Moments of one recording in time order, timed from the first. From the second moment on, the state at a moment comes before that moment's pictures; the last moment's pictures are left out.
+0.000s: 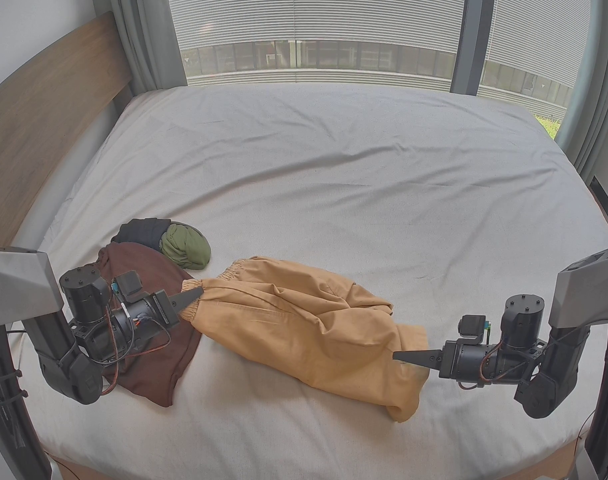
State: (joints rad) left arm -0.12 2.14 -0.42 -1.54 -0.54 -0.60; right arm 0.33 2.22 -0.29 -1.55 0.70 0.68
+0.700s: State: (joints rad) left arm -0.10 1.95 -0.37 -1.40 -0.57 -0.61; right arm 0.32 2.06 -0.28 -1.54 0.69 0.68
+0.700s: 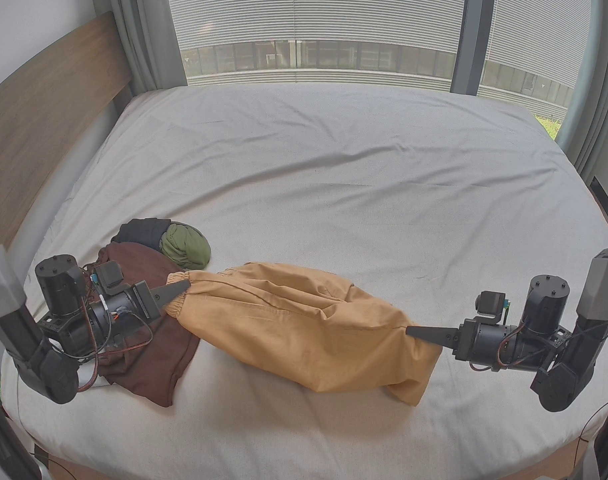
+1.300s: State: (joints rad) left arm -0.12 1.42 -0.47 -0.75 -0.51 -0.61; right arm 0.31 1.92 -0.38 -1.54 0.66 0.67
